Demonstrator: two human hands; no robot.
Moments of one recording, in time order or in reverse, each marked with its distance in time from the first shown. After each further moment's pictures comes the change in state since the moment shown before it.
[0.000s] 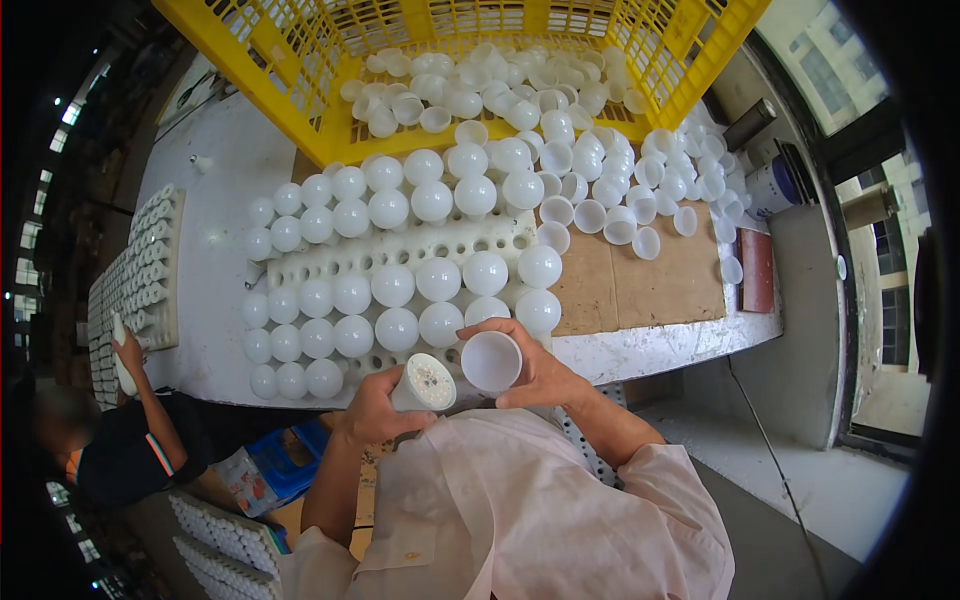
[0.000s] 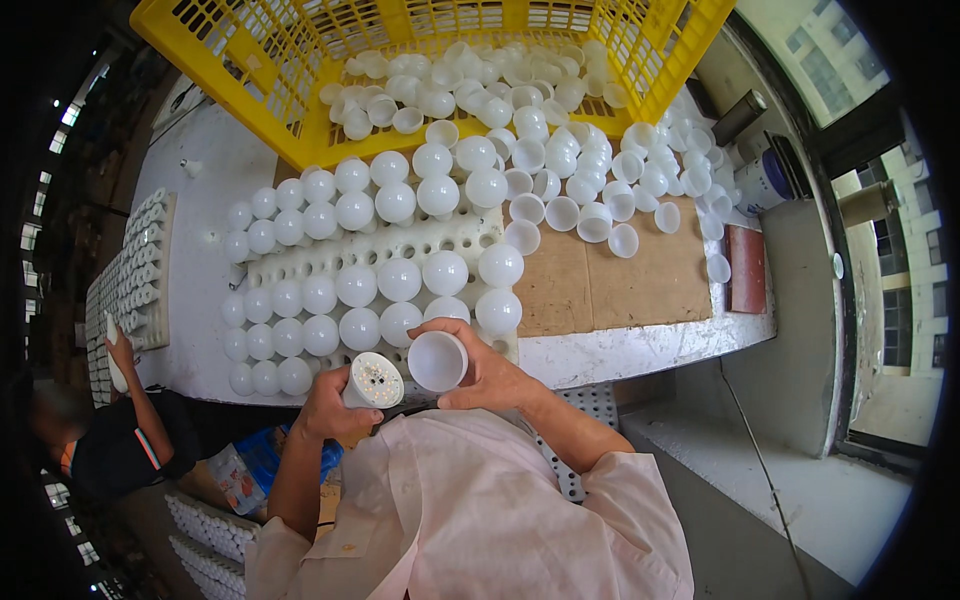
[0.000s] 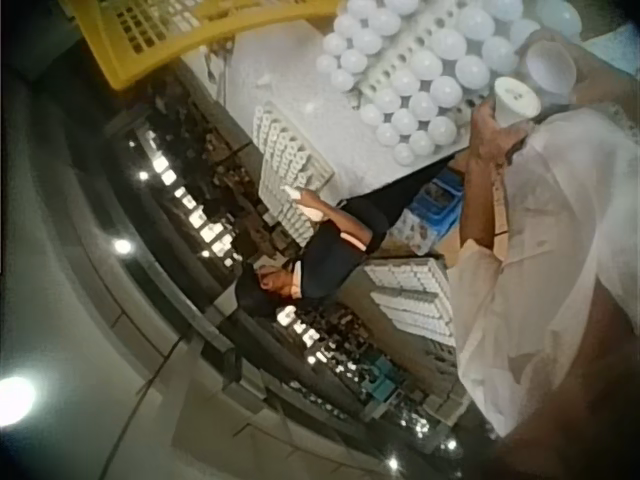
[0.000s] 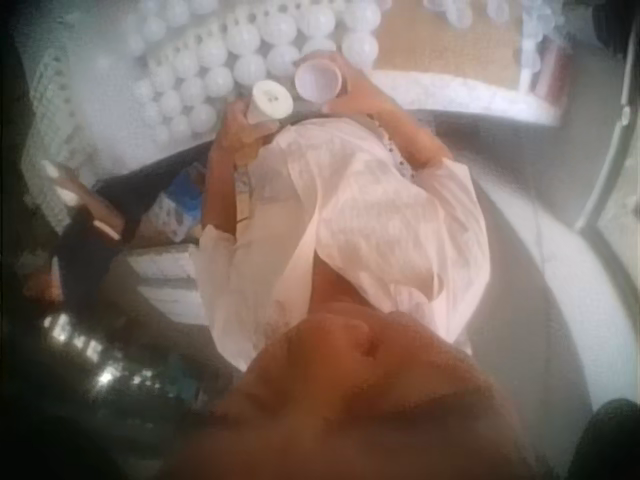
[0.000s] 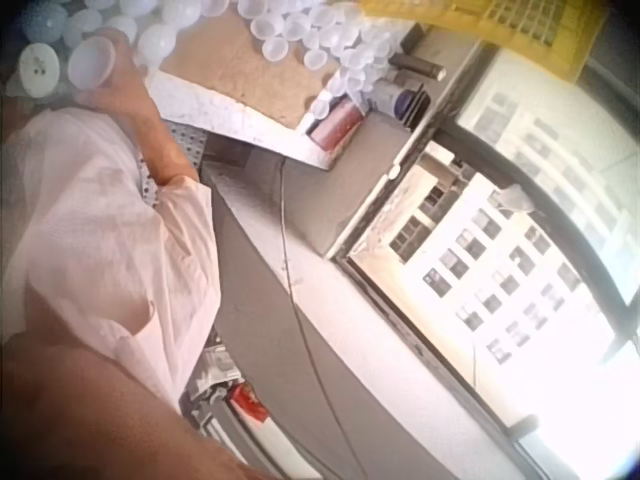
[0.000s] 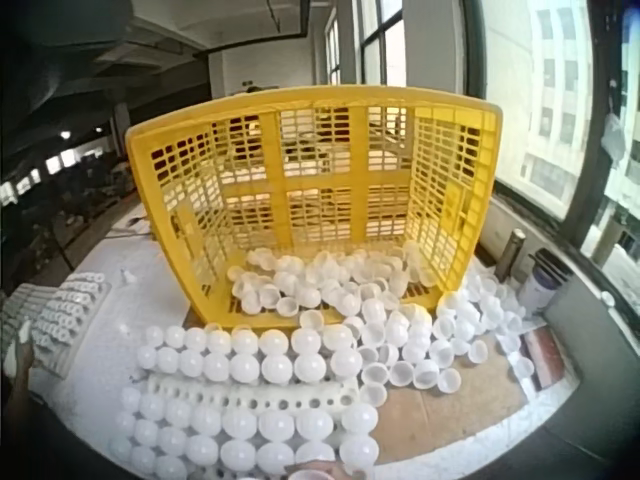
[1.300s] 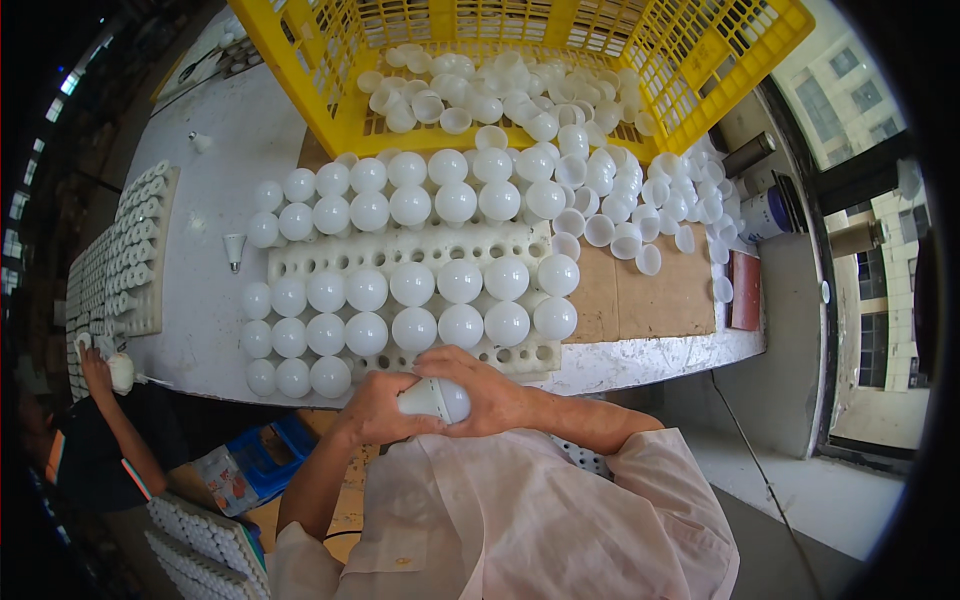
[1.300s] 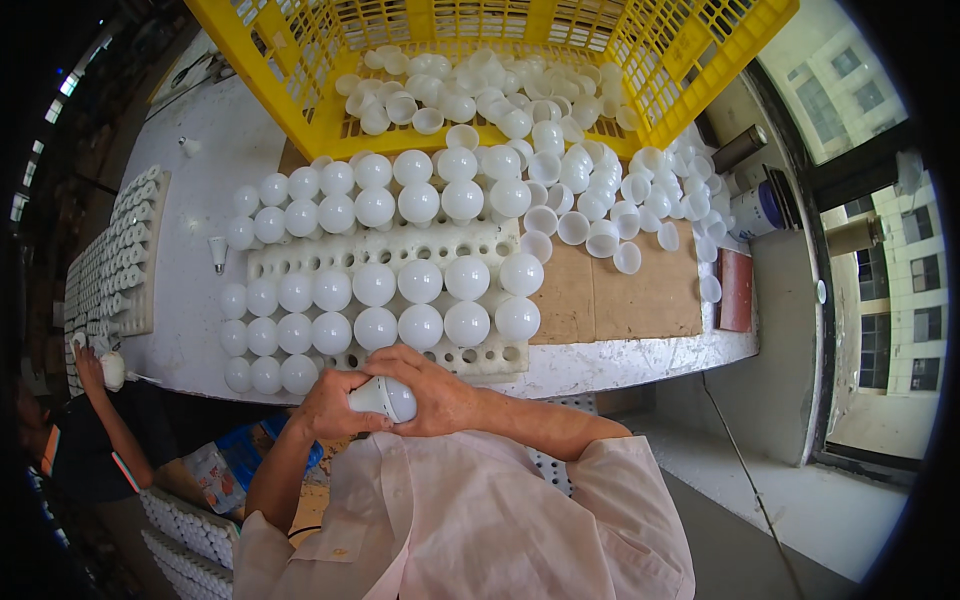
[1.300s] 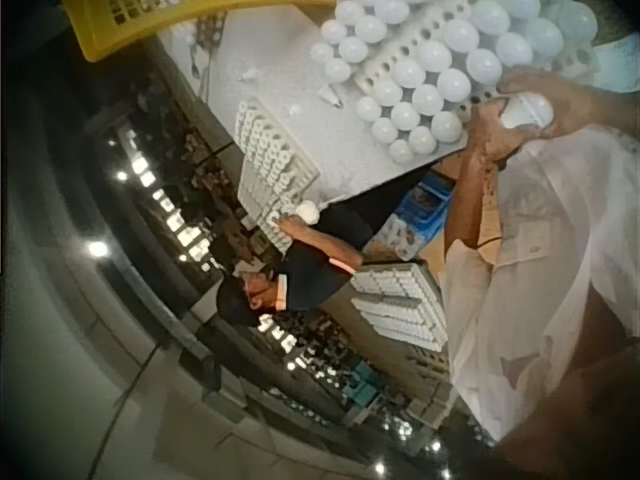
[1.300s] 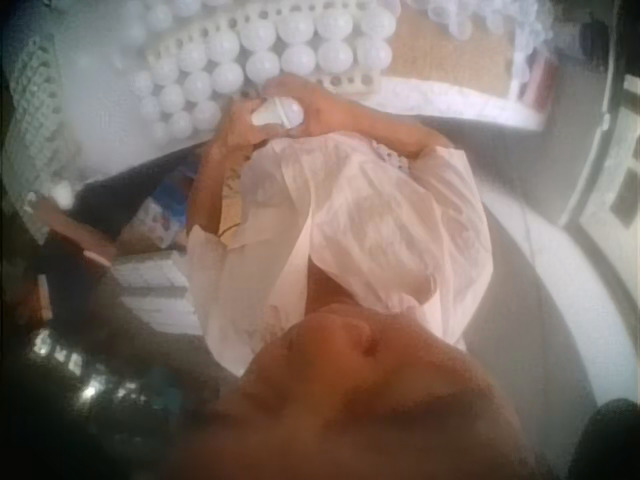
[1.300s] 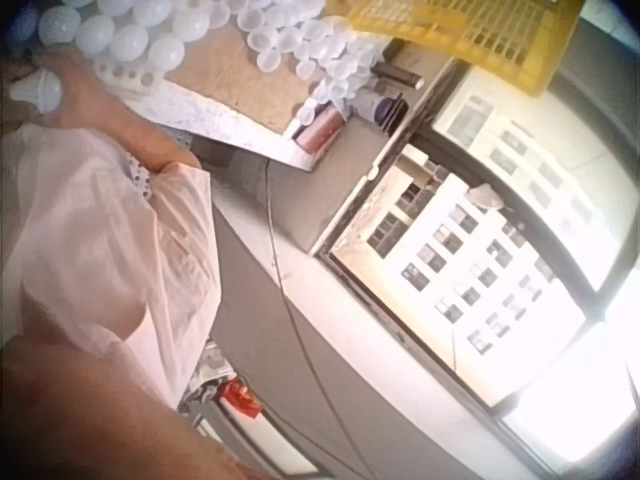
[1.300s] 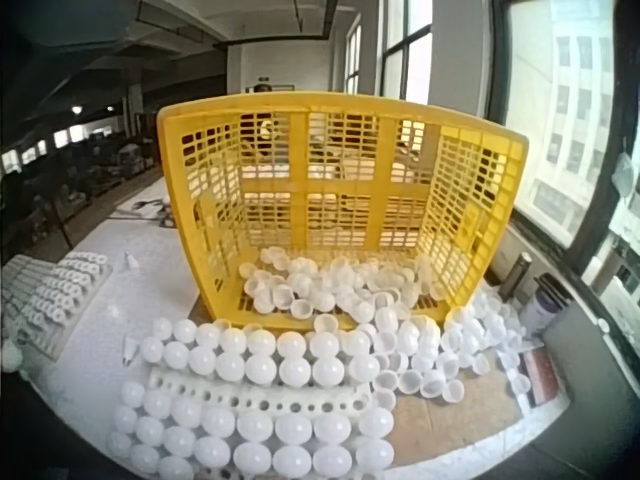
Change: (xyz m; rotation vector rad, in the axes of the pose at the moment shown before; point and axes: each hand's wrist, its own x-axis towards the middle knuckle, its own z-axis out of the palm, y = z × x) left_hand -0.006 0.000 -0.030 0.298 -0.058 -0.017; right_hand 0.051 0.024 0.060 -0.890 -0.204 -0.293
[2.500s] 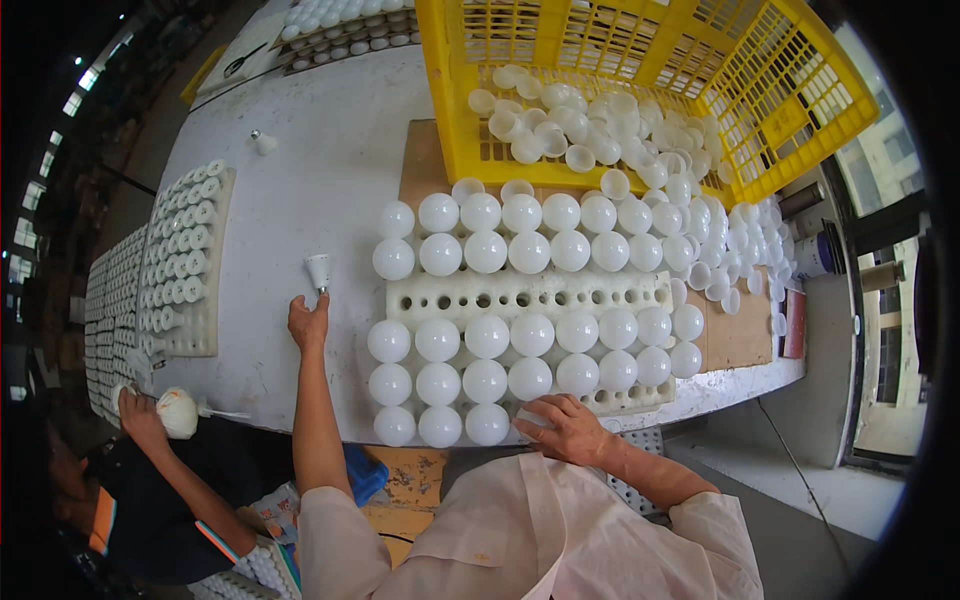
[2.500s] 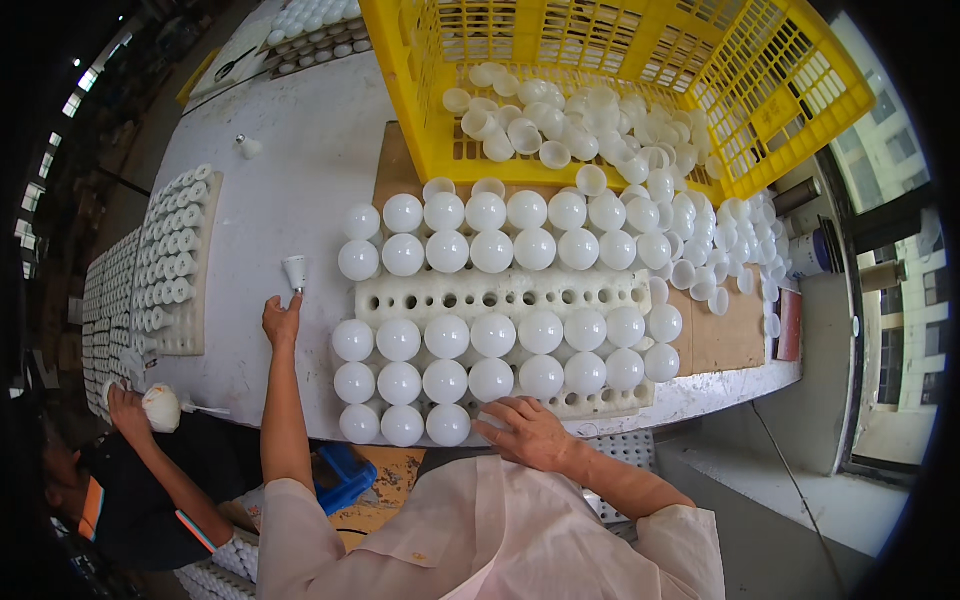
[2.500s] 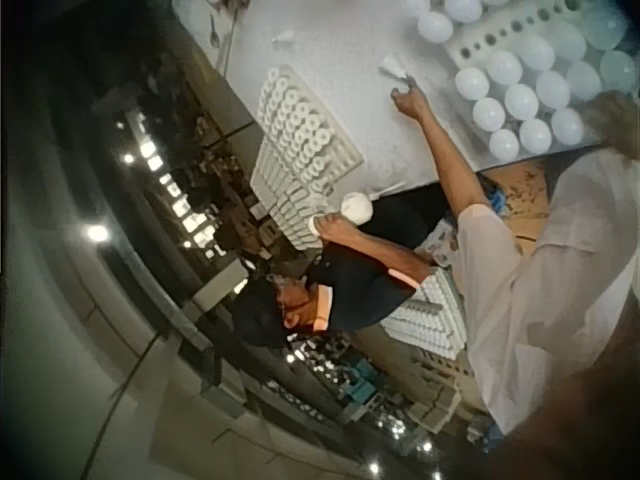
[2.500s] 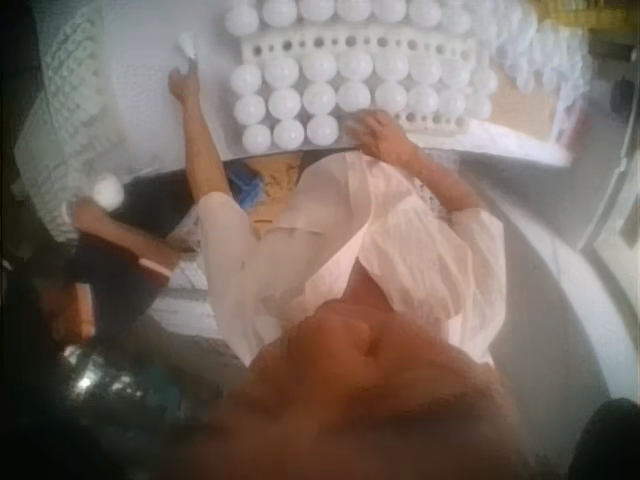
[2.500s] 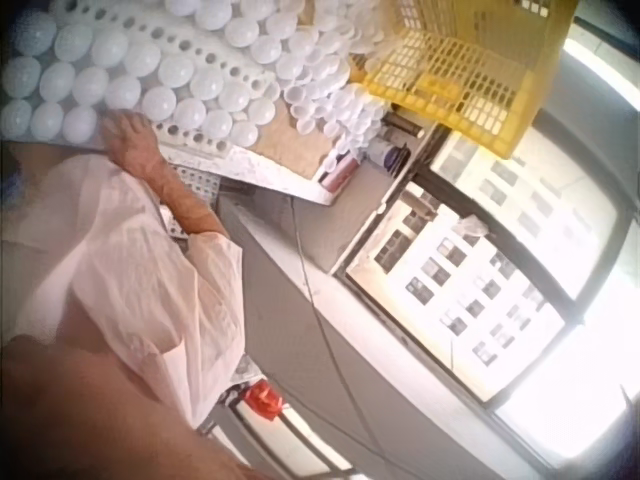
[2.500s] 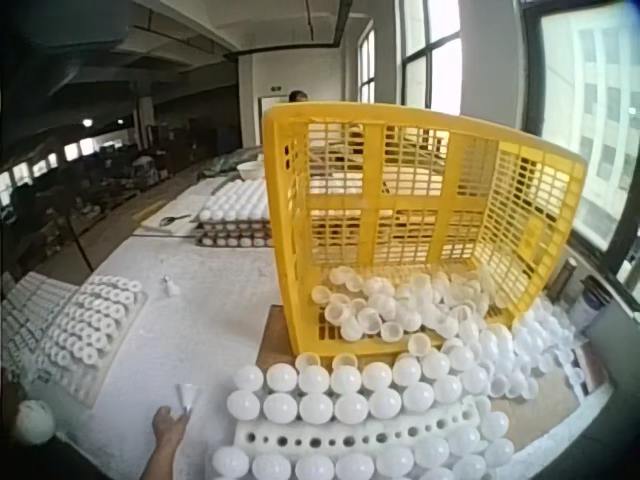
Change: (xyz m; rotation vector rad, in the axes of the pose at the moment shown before) left_hand 0.034 -0.301 -0.307 0.156 1.172 -0.563; right_hand 0.066 0.019 0.091 -0.729 -0.181 0.007
